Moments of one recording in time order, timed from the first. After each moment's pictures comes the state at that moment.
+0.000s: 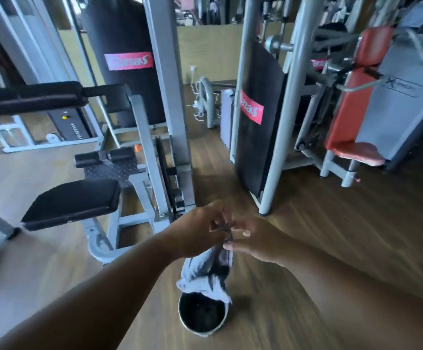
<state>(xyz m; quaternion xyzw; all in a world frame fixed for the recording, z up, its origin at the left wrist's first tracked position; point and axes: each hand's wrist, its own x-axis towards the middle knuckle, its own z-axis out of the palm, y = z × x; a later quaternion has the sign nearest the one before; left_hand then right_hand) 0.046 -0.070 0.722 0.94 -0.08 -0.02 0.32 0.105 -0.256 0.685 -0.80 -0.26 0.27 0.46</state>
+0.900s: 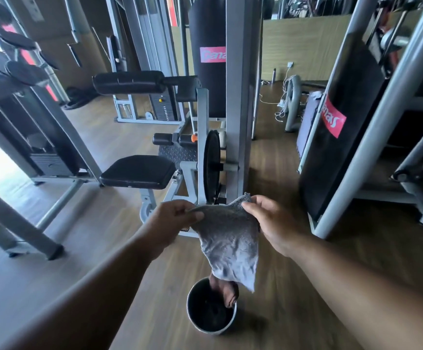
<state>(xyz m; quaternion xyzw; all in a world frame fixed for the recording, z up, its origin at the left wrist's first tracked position) 0.054 -0.084 0.697 0.76 0.29 0.15 0.55 0.229 -0.258 0.677 -0.66 -0.29 0.34 0.60</state>
